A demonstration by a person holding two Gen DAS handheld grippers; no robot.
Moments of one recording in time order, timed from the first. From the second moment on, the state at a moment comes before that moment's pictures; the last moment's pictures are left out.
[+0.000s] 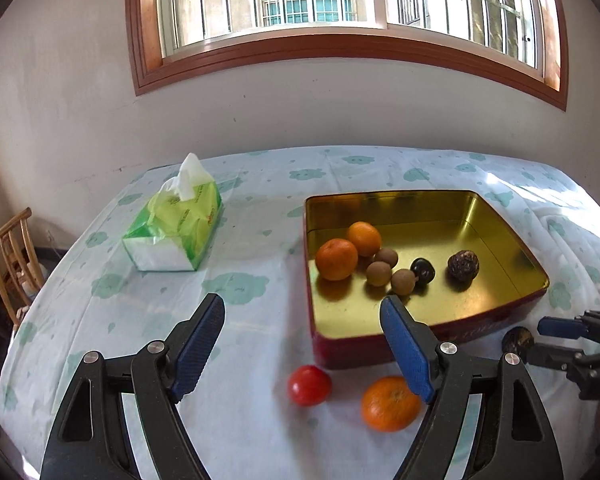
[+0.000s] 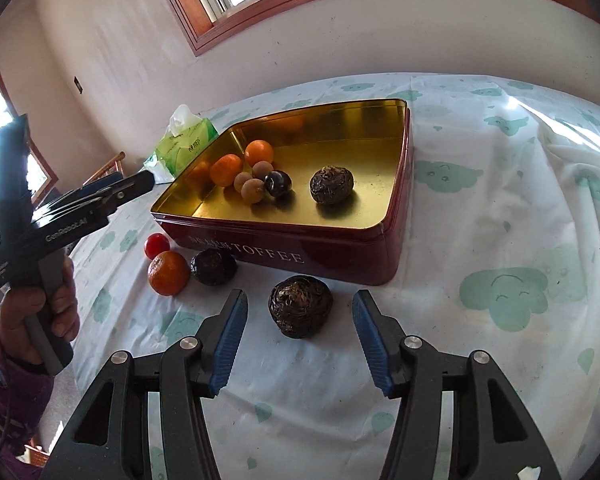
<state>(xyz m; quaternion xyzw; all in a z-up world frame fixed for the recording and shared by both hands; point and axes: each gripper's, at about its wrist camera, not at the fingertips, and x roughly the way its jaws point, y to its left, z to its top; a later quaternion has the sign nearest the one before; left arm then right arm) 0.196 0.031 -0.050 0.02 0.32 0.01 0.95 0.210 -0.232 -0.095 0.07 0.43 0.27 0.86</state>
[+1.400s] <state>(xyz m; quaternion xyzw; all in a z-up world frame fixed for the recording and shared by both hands) 0.203 -0.001 -0.101 0.11 0.38 -0.17 0.90 0.195 -0.294 -0.112 0.11 0.43 0.18 0.88</state>
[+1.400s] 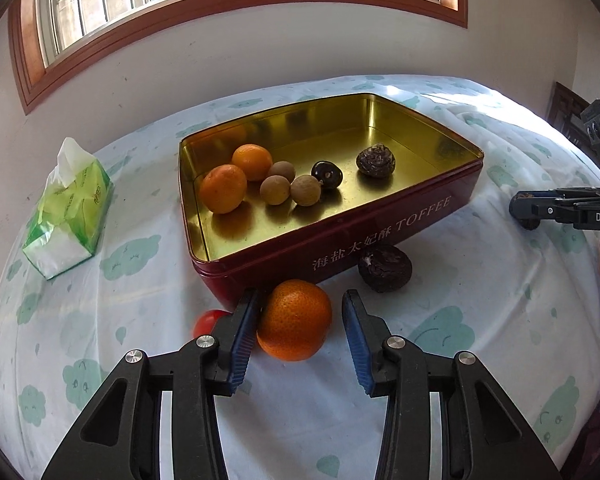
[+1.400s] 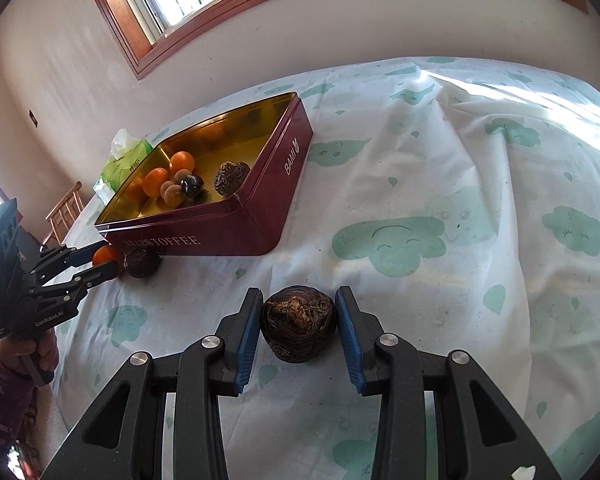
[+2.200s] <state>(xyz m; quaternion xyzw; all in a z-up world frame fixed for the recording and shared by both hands) 0.143 0.007 -0.094 -0.01 0.32 -0.06 0.94 0.197 -0.276 -0.110 0.06 0.43 0.15 0.89</state>
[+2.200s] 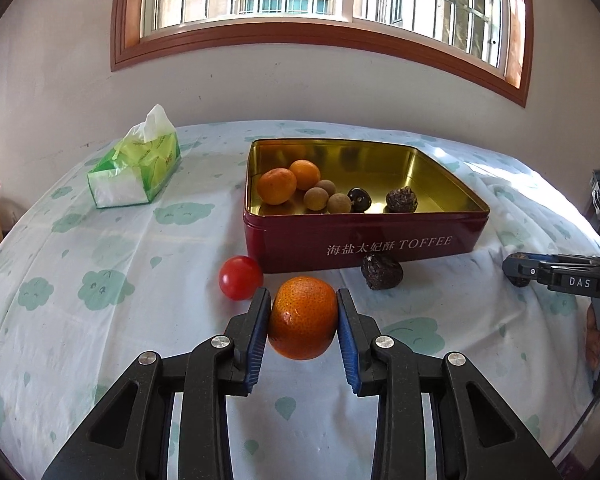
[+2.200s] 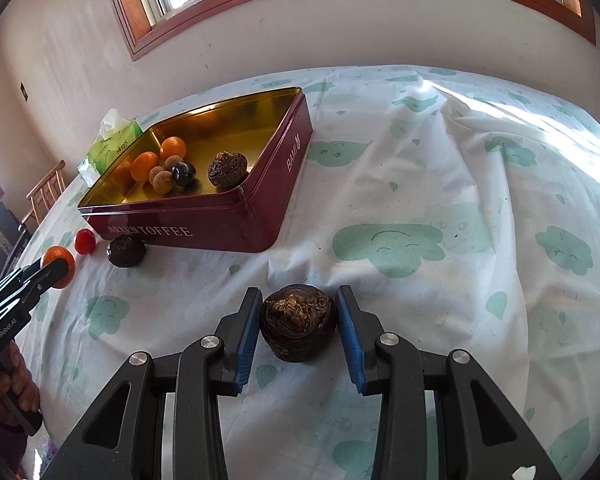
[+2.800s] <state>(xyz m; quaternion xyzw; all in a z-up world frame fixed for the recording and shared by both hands) 0.145 0.018 -0.098 -0.04 0.33 -0.03 0.94 0.197 -0.268 -0.110 0.03 0.44 0.14 0.89</state>
